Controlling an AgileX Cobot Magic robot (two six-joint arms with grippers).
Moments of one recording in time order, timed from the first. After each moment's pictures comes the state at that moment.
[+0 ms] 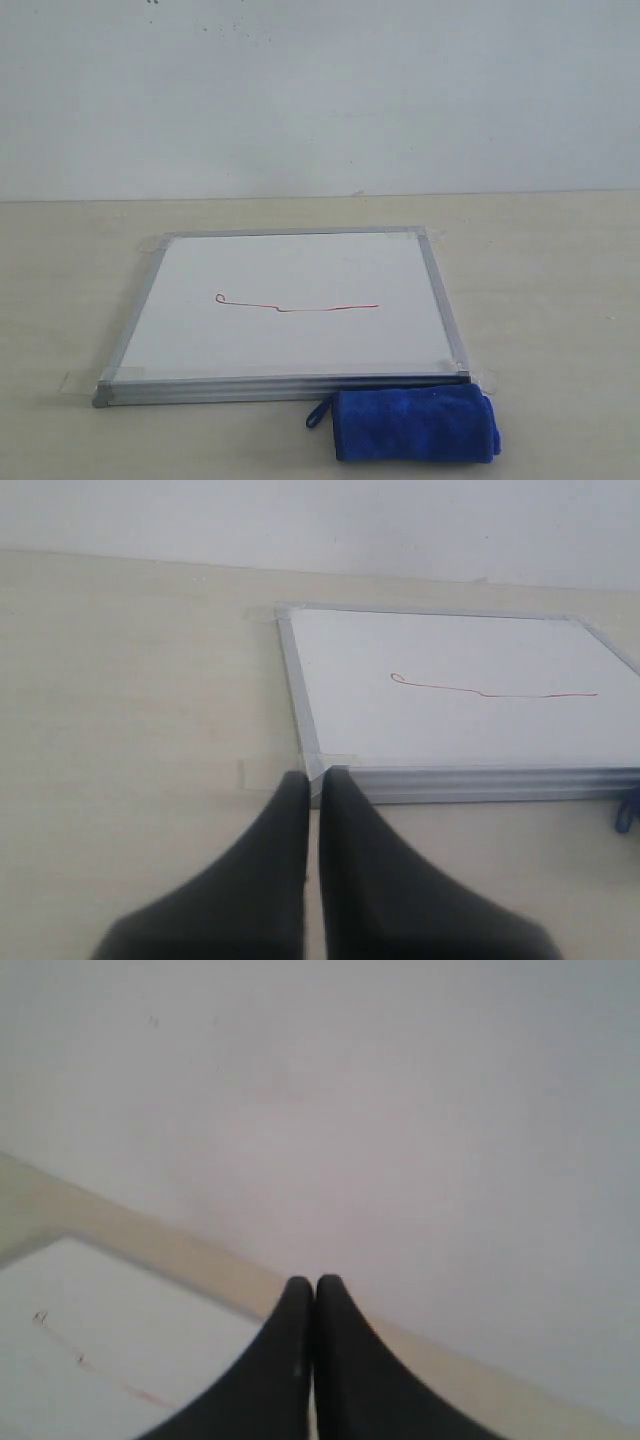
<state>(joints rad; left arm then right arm) -0.04 0.00 0.00 0.03 0.36 -0.16 0.07 0.66 -0.53 -1.66 -0.32 1.43</state>
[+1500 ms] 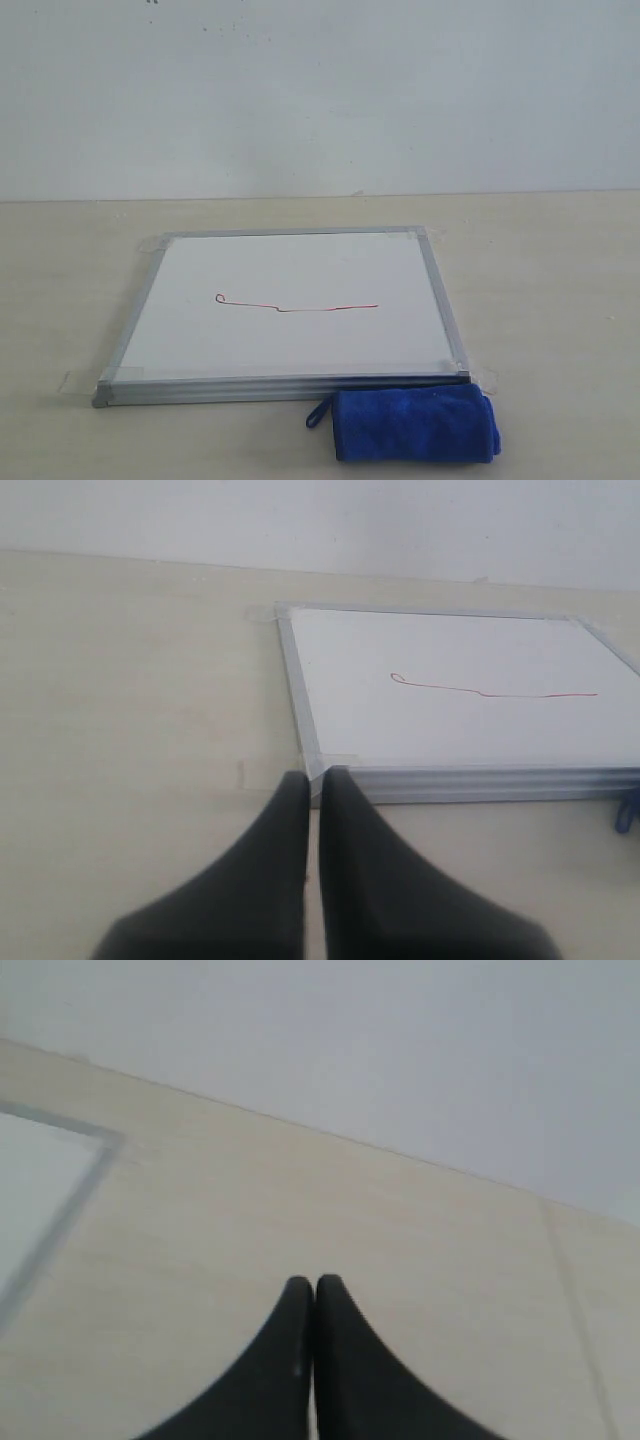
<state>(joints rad) -0.04 0.00 0.00 0.03 0.36 -0.16 0.07 0.98 -0.55 -1.38 0.12 1.10</state>
